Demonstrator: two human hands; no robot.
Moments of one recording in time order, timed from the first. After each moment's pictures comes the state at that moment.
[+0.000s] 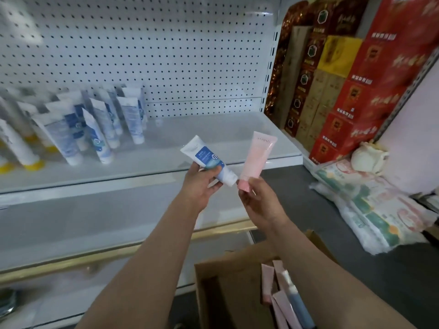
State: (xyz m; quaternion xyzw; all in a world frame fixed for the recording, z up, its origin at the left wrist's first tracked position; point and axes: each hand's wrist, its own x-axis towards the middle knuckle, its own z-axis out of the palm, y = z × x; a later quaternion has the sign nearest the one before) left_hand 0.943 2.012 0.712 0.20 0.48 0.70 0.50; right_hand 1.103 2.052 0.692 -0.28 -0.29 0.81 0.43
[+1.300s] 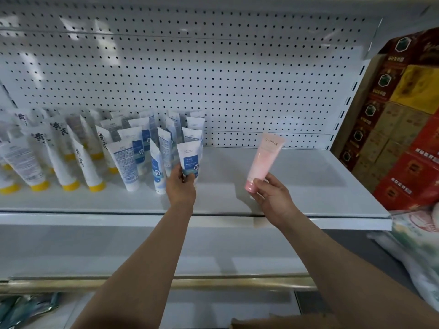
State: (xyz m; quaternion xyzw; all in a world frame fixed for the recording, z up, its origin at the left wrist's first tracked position) left_hand 0.742 2.023 0.715 0.15 0.71 0.68 0.09; right_hand 0.926 2.142 0.719 -0.26 -0.45 0.78 0.35
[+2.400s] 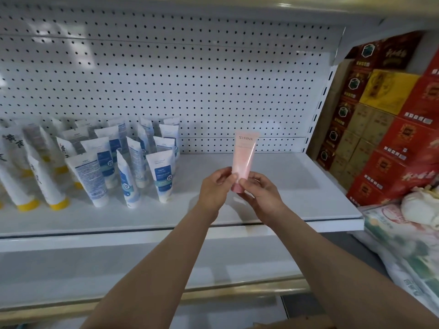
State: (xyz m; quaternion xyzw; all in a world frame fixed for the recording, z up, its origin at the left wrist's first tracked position) left_hand 0.826 2.098 0.742 0.32 0.61 0.66 0.29; right_hand 0.944 2.172 0.734 -0.26 -0.50 0.74 0.37
